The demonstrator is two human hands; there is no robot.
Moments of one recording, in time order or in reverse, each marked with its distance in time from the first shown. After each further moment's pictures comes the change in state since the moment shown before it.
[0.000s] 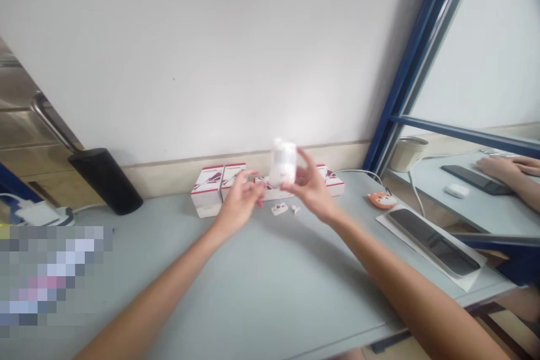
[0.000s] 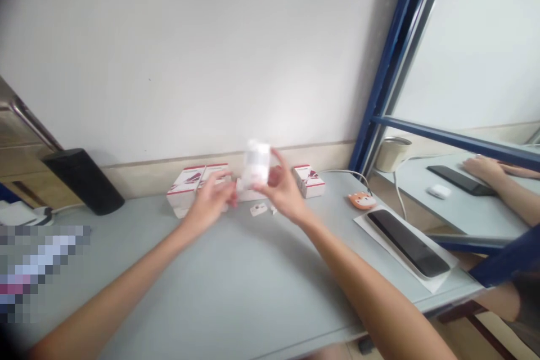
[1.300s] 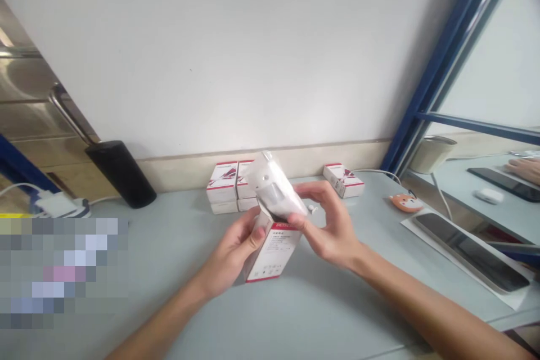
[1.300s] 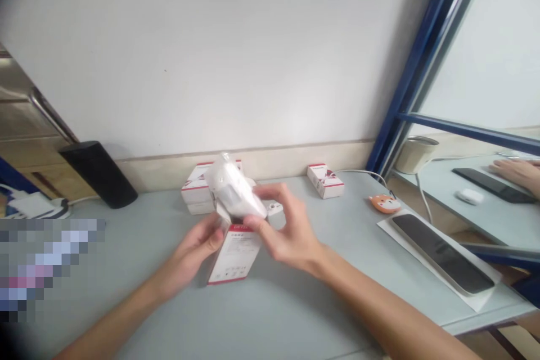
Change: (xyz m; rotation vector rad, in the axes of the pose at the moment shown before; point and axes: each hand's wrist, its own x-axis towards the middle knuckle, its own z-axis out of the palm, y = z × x) left_hand -0.085 0.018 -0.034 -0.393 -0.265 -0.213; right_hand -0.055 -0.007 0.047 -0.415 -0.001 -0.452
